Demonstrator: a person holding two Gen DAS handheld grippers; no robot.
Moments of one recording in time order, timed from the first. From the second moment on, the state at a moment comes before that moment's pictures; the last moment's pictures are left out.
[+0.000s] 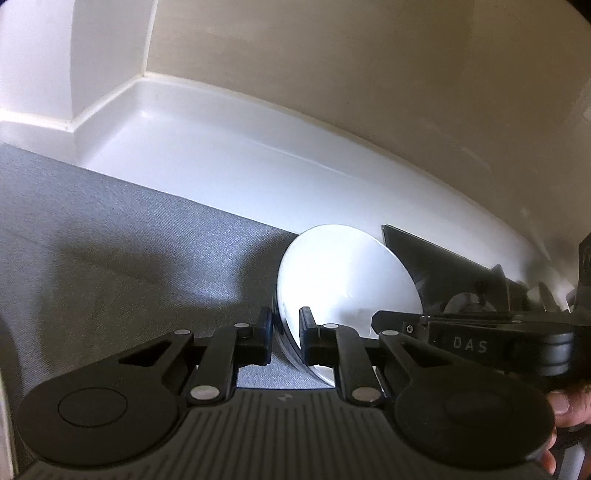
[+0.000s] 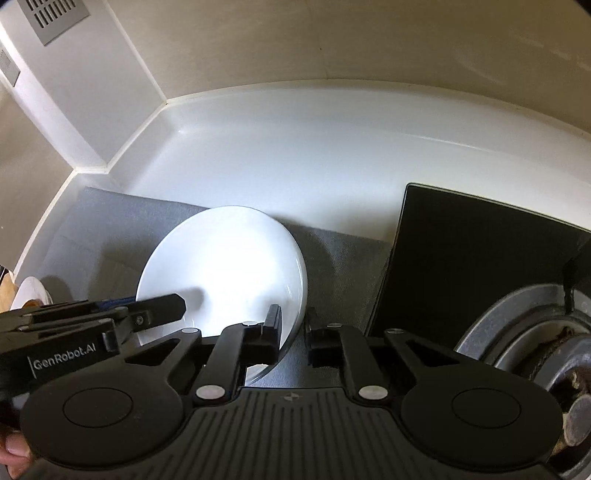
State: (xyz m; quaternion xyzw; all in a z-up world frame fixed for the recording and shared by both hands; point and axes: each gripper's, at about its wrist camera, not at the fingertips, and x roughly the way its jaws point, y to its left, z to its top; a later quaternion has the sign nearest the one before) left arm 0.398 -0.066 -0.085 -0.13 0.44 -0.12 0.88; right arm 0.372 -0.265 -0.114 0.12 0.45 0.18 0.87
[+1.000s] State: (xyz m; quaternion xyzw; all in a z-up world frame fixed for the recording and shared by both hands) left arm 0.182 0.019 -0.001 -0.16 0.41 -0.06 0.90; right arm 0.205 -0.191 -0.028 0.08 0.43 0.27 0.86
